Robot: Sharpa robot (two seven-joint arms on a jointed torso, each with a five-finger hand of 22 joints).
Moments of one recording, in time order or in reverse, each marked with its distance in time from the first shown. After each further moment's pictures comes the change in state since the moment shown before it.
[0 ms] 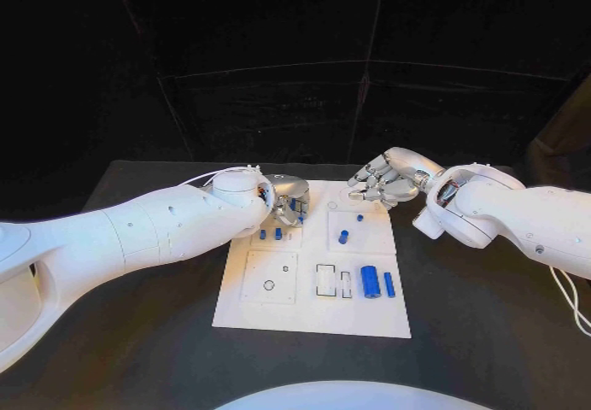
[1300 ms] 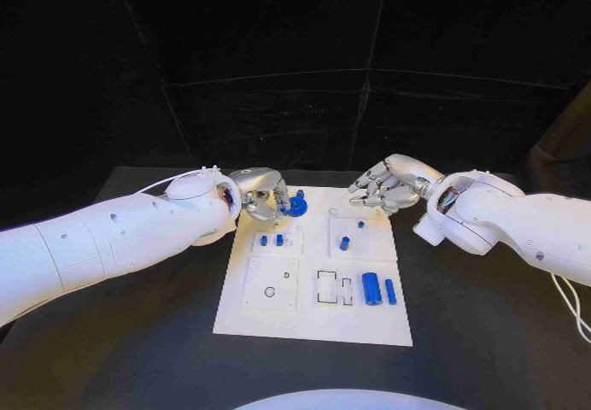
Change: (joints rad) left arm 0.002 -0.208 0.049 0.164 0.055 -0.139 0.061; left_hand 0.002 0.002 0.081 -0.044 0.000 0.052 0.005 -0.034 -0.023 0.070 0.002 -0.061 -0.050 -0.002 -0.005 0.012 -0.005 0.000 0.007 -0.007 0.039 0.051; right arm 0.000 0.000 0.000 -0.004 0.000 0.000 0.004; right_hand 0.000 0.000 0.000 0.000 0.000 0.000 0.000 0.000 0.000 0.000 0.000 0.000 -0.001 0.004 0.004 0.000 0.001 0.000 0.000 0.000 0.000 0.000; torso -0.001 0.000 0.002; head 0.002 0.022
